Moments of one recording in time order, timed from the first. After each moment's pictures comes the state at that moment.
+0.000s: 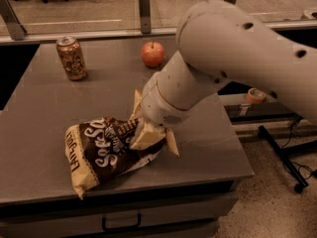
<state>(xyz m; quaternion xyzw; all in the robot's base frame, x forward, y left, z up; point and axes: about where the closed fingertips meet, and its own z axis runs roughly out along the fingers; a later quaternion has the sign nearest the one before) 0.437 0.040 0.863 -0.74 0.61 0.11 0.25</state>
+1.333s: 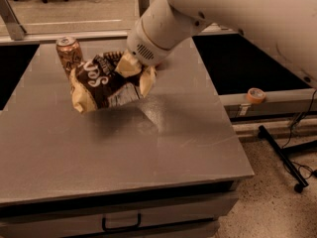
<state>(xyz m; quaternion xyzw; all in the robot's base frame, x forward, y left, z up) 0.562 0.073 0.940 -0.57 0.74 0.12 0.34</state>
